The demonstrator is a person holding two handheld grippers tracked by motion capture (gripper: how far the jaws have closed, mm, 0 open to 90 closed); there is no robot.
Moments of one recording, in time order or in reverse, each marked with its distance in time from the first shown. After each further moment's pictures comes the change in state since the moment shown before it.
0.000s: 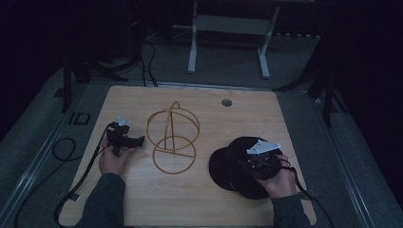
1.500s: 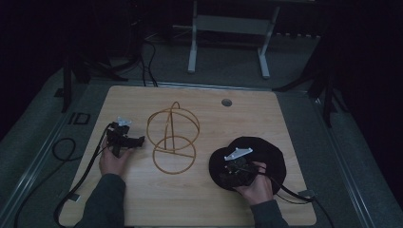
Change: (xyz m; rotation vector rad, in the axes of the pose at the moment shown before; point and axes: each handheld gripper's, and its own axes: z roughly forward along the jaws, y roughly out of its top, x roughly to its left) left arm 0.000 0.000 0.000 -0.002 -0.001 0.000; right arm 0.046 0.004 0.049 0.152 0.033 0.057
